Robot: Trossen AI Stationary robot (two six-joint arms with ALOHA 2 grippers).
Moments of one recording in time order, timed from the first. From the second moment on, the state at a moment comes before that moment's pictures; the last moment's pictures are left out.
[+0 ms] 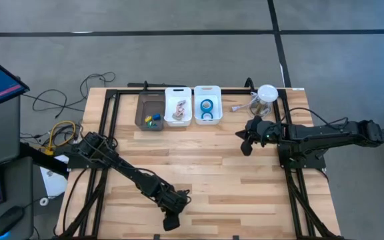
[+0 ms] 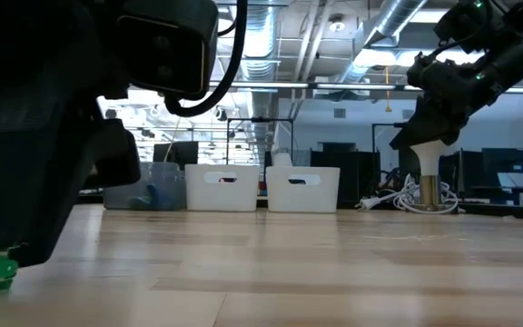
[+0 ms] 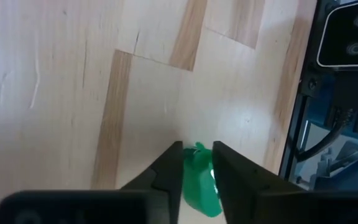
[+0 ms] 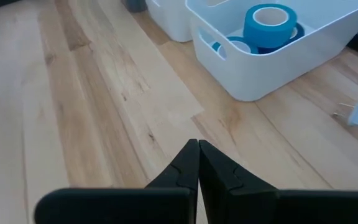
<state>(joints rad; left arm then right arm) -0.54 1.97 1.19 -0.28 0.18 -0.85 -0.09 0.84 0.33 -0.11 0.26 0.32</state>
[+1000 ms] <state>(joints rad) -0.42 1.82 1.19 -0.35 0.24 -0.79 -0.09 0.84 0.33 -0.15 0.27 0.32</state>
